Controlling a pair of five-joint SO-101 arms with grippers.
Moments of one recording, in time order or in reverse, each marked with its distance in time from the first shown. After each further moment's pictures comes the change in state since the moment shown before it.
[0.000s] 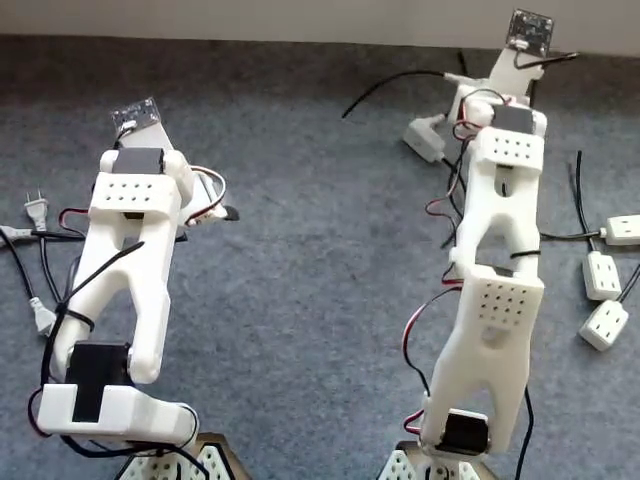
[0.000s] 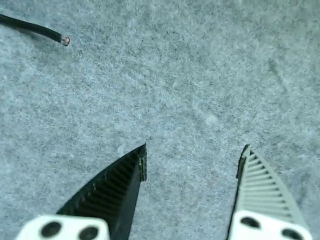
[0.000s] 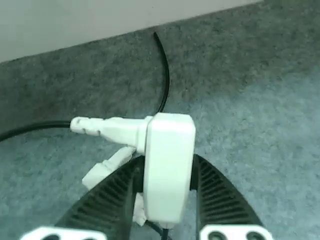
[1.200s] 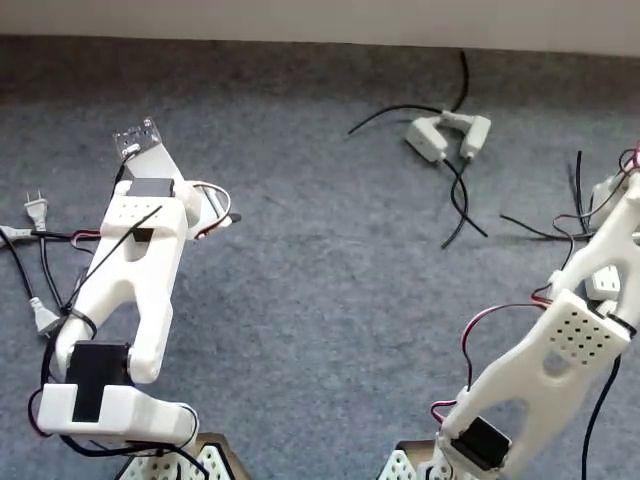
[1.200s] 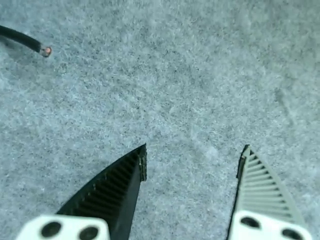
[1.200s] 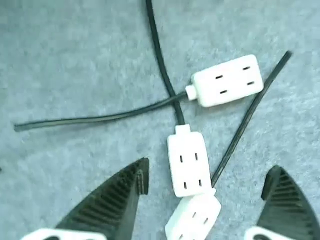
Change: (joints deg) left arm 0.0 0.0 13.8 -19.6 3.4; right arm 28.7 -1.1 -12.5 44.8 32.6
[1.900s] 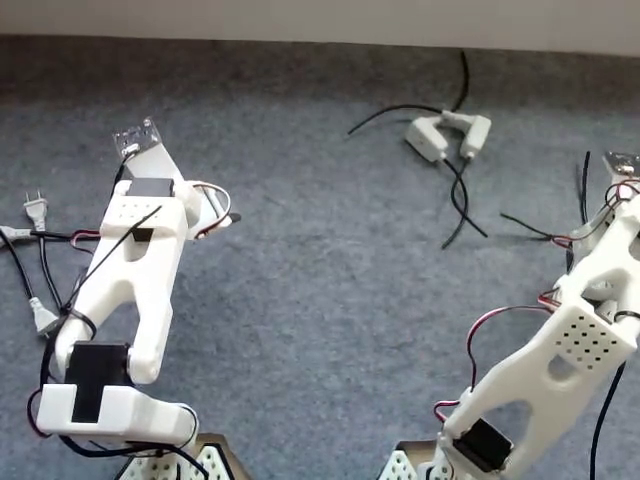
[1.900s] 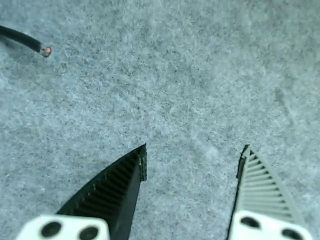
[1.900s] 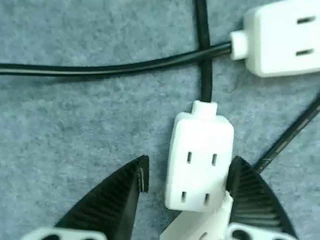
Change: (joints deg) left arm 0.0 0.0 0.0 -0.1 0.0; right arm 2.4 0.0 23.9 -12.4 8.0
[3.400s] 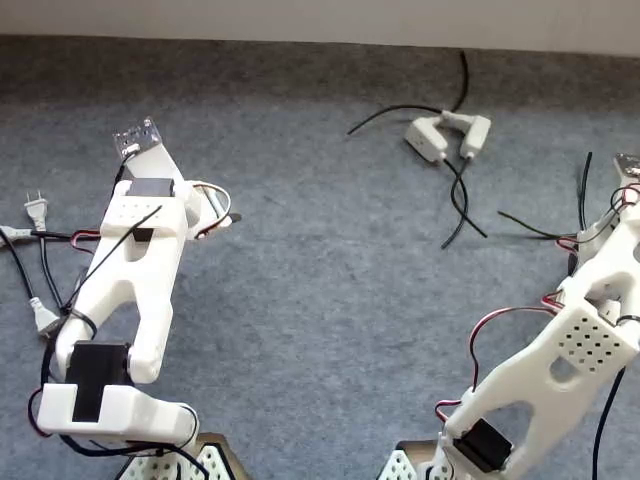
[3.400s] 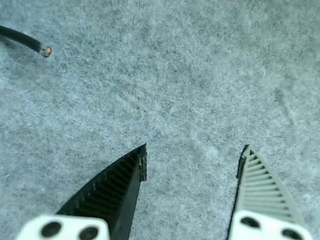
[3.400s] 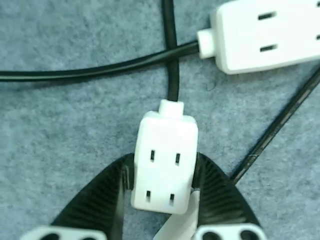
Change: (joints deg) left arm 0.0 0.0 0.0 0.0 0.1; right arm 1.3 0.3 -0.1 -1.9 -2.2
